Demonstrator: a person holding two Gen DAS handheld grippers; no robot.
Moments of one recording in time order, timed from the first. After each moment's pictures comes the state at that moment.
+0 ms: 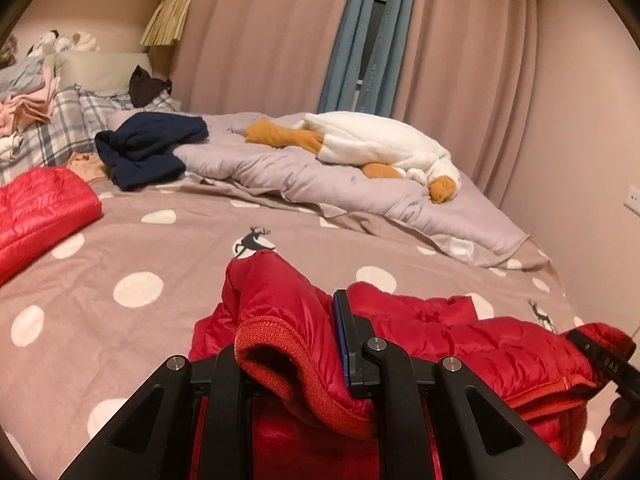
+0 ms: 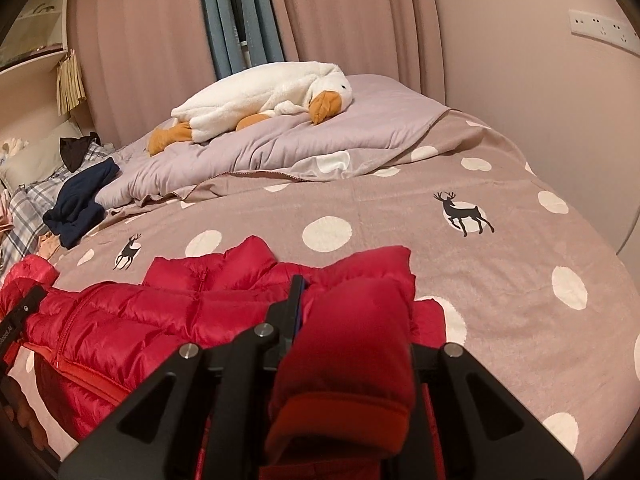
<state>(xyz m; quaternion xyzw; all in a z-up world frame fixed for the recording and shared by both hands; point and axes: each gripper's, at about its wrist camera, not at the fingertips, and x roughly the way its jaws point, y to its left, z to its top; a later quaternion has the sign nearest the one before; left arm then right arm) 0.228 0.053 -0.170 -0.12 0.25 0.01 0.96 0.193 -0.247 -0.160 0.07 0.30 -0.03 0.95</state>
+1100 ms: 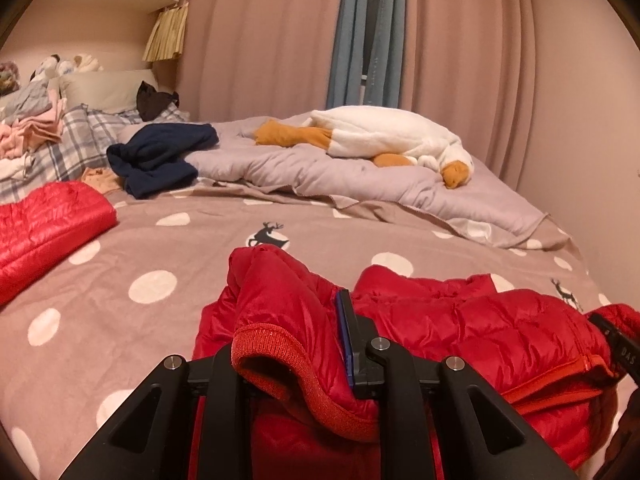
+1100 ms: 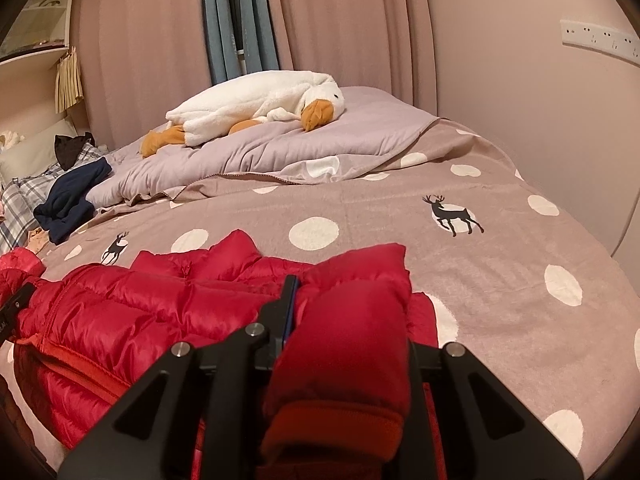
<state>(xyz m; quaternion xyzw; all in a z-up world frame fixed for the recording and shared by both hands) 0.223 0.033 -0.183 -0.07 0.25 0.04 0.97 0.184 -0.246 -0.180 0.05 0.27 -0.05 0.96</state>
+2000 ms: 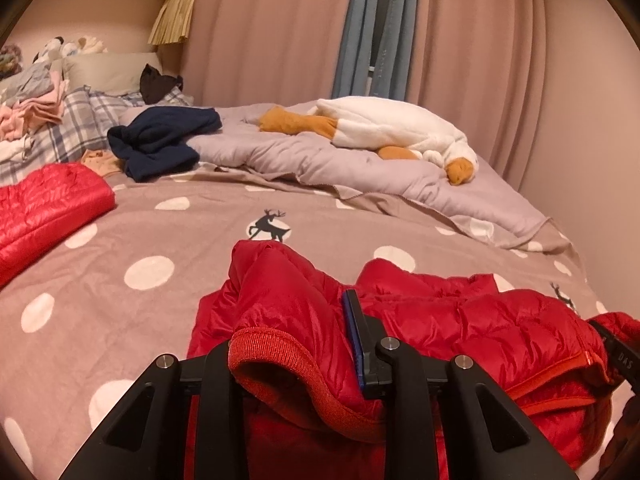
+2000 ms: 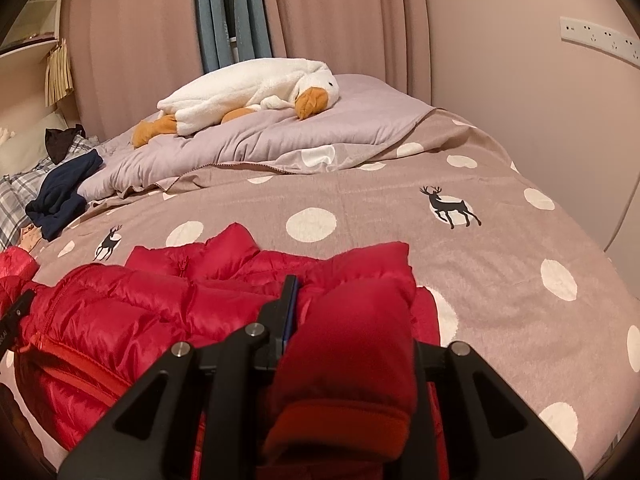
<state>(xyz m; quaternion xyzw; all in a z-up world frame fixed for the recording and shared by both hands) 0.227 0.040 -0.185 -0.10 0.27 0.04 0.96 0.195 -0.244 -0.174 0.05 0.30 -0.06 0.95</state>
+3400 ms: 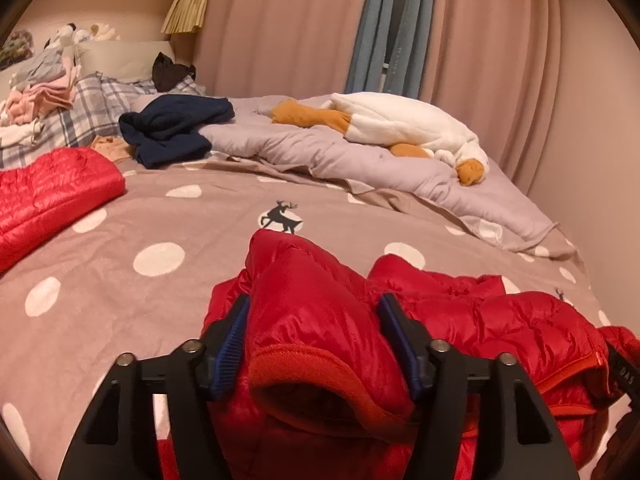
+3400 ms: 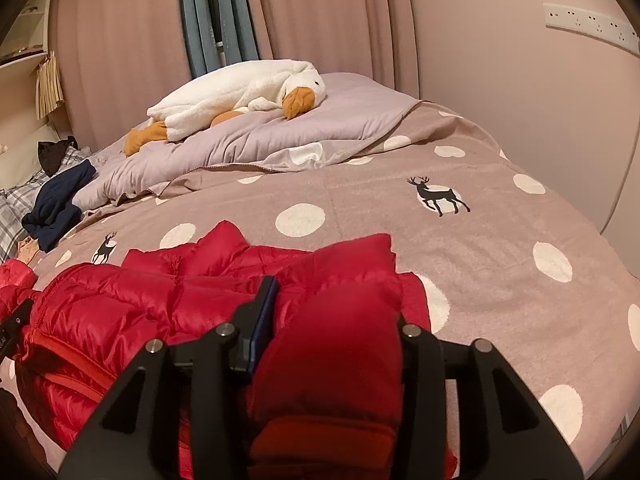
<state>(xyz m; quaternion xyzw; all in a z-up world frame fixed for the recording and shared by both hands) 0.226 0.050 -0.188 -0.12 0.28 0.06 0.95 0.184 -0.247 -0.180 0.07 0.30 -0.08 0.95</state>
